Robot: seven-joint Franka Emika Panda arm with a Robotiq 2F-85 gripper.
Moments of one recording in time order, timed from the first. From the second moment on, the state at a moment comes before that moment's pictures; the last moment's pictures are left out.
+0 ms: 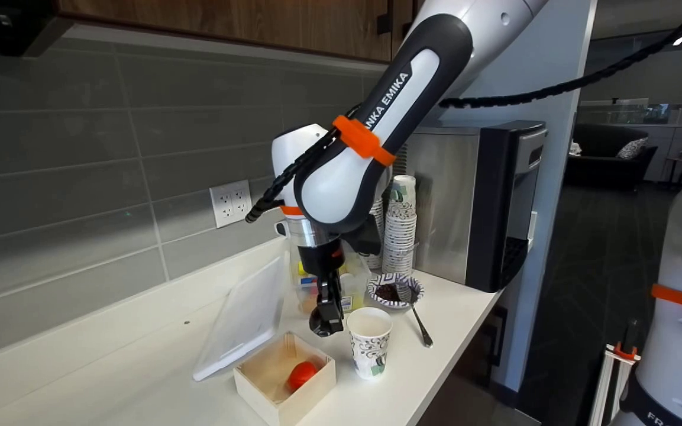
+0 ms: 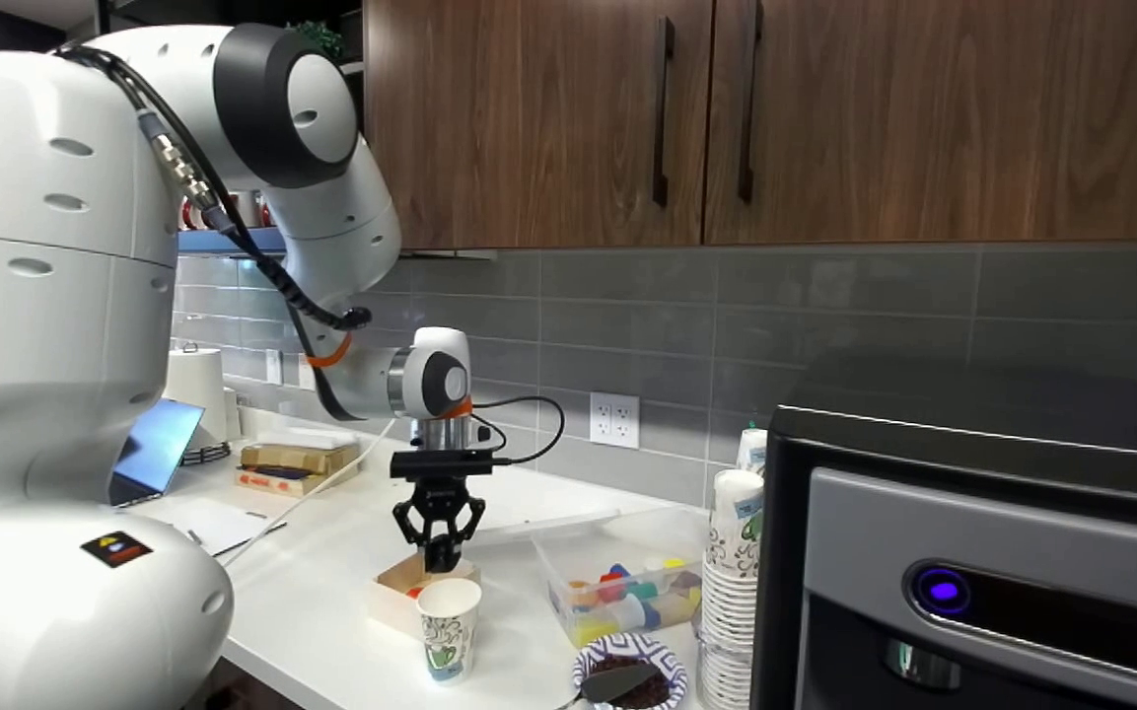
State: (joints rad) arm 0.18 0.12 0.17 -2.35 -0.12 2.35 -0.33
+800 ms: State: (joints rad) arm 0.15 0.23 0.23 -2.32 0.06 2.46 -0.62
